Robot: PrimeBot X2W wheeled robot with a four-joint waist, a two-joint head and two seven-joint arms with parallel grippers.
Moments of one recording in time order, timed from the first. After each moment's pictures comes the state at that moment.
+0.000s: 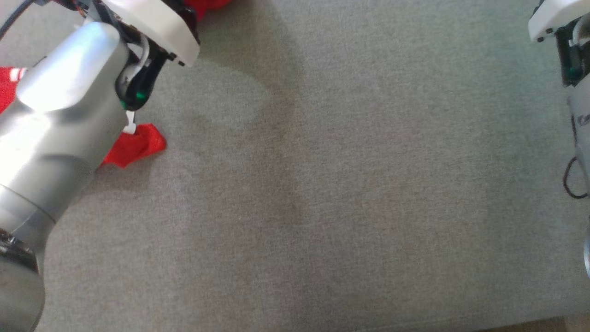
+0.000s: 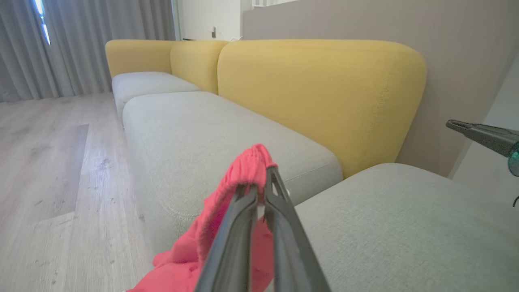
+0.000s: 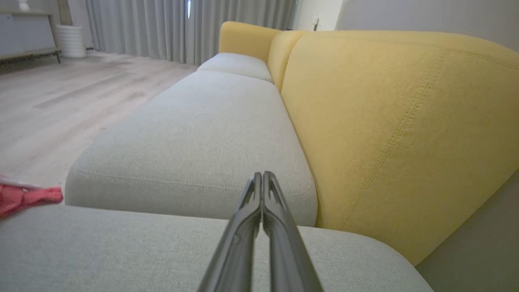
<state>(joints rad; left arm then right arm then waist) -1.30 0.37 -1.14 0.73 -1.04 -0.12 -0.22 -1.16 -0.27 0.08 1.08 0.00 0.13 -0.24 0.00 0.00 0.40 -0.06</state>
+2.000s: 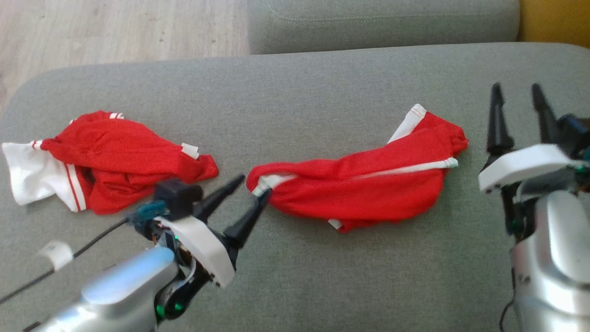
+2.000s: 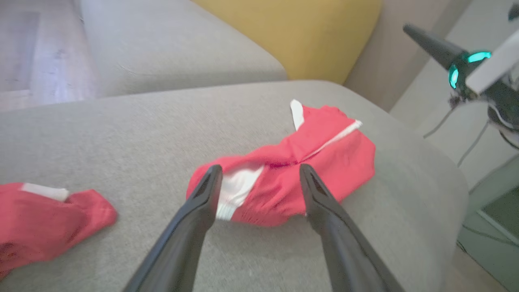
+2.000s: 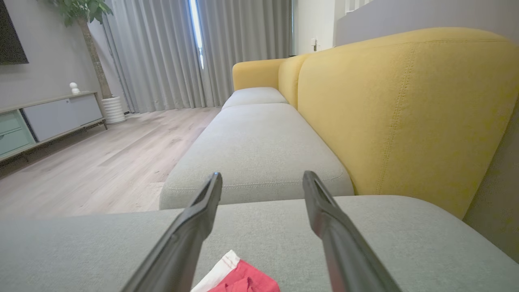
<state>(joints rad) -0.69 0.55 -1.30 0.23 -1.15 -0.02 -0.13 -0.44 -0.06 -0.15 0.41 0.05 0.13 -0.07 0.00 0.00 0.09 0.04</state>
